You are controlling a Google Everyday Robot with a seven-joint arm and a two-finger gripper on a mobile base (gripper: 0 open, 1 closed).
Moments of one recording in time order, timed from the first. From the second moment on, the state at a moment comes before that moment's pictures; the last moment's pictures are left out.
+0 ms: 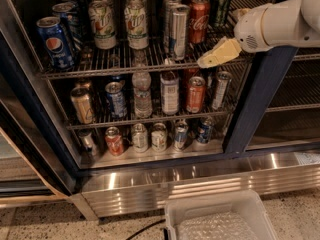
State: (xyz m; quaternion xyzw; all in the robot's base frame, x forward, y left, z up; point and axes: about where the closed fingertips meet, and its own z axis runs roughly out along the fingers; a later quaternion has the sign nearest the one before) arm 0.660 -0.160 0.952 -0.45 0.74 0.06 0.50
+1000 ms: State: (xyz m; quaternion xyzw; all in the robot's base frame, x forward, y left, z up) arm 0.654 -0.166 0.958 -0.39 0.75 0.05 0.54
